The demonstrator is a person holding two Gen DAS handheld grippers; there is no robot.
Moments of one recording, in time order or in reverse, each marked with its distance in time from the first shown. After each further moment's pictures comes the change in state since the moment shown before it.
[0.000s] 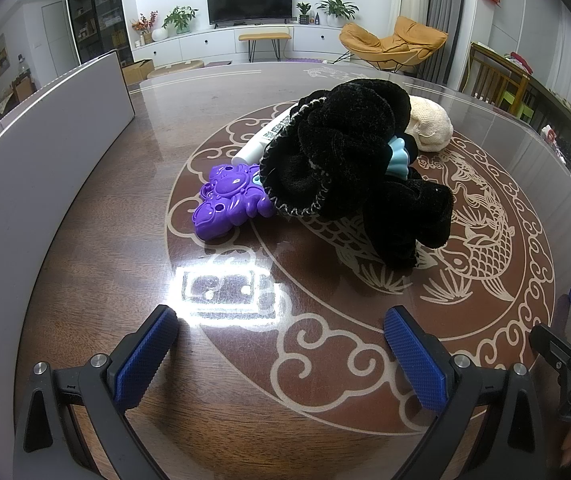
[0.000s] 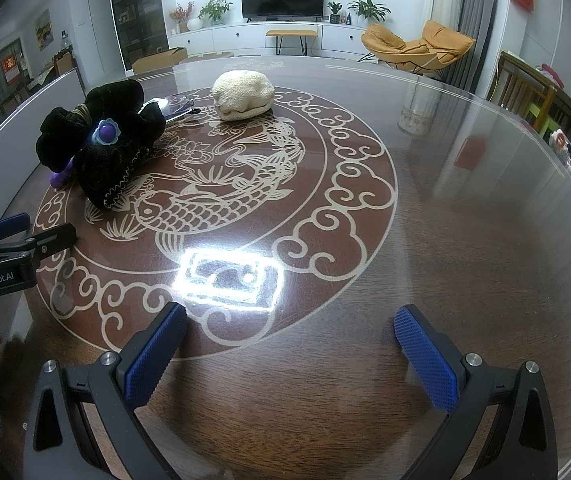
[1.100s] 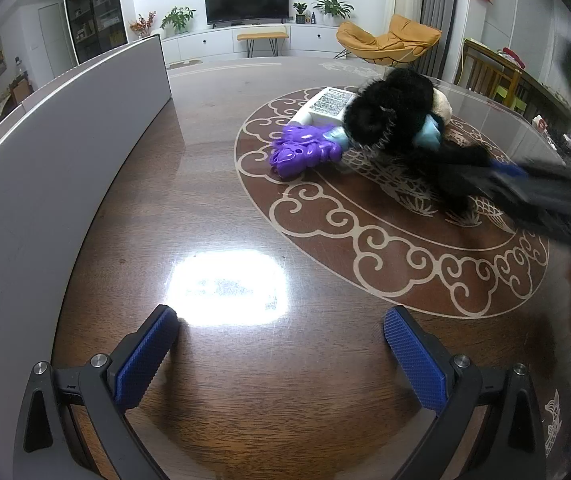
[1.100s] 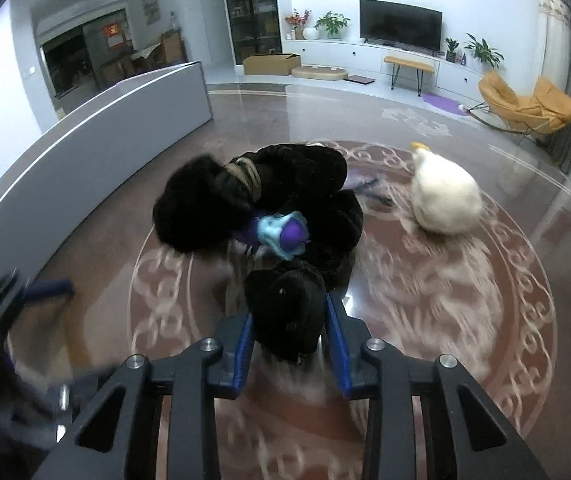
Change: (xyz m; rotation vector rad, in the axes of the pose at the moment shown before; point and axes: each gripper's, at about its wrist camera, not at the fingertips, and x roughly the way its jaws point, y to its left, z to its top) left arm -0.027 0.047 -0.046 0.023 0.001 -0.015; right arm 0.019 0.101 0.059 -0.270 -0.069 0.292
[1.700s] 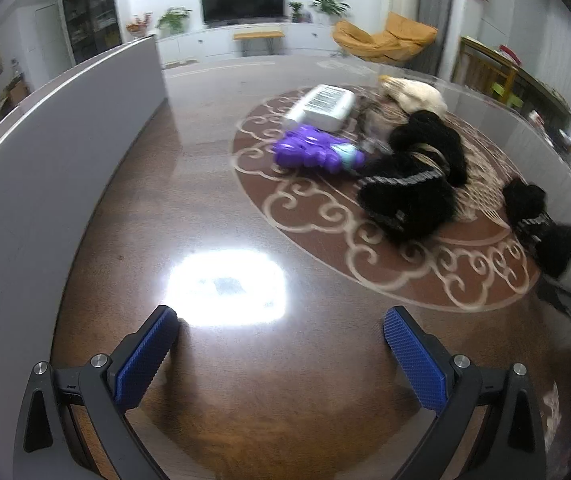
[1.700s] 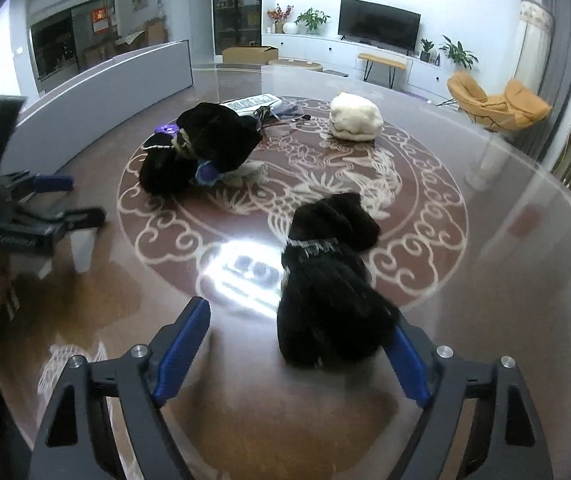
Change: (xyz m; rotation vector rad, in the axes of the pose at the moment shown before) left arm -0.007 0.003 -0.002 0.029 0.008 -0.021; right arm -0.060 -0.031 -0.081 -0.011 0.023 -0.124
